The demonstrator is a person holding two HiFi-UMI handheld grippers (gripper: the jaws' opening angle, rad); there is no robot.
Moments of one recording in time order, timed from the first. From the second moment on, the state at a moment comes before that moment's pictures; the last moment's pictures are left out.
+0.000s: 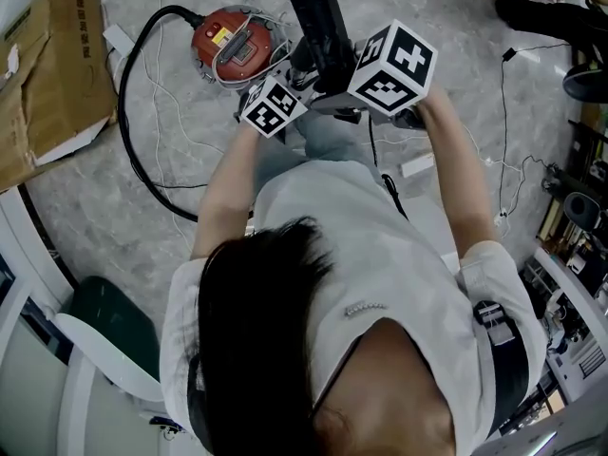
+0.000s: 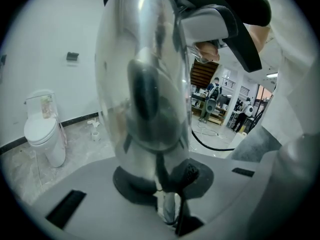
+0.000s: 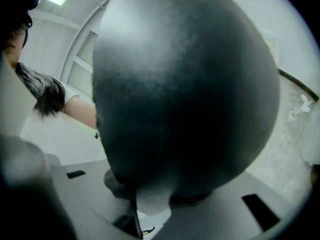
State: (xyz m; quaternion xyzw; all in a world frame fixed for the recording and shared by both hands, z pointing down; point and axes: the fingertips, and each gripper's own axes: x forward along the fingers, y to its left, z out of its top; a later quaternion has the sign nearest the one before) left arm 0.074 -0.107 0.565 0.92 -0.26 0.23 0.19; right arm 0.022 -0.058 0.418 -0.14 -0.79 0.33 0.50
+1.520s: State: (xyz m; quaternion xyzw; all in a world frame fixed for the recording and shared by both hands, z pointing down) left arm 0.059 -0.125 0.578 0.91 -0.28 0.23 0.21; right arm 0.012 -0.071 0.437 -0.12 -0.82 0.36 0.44
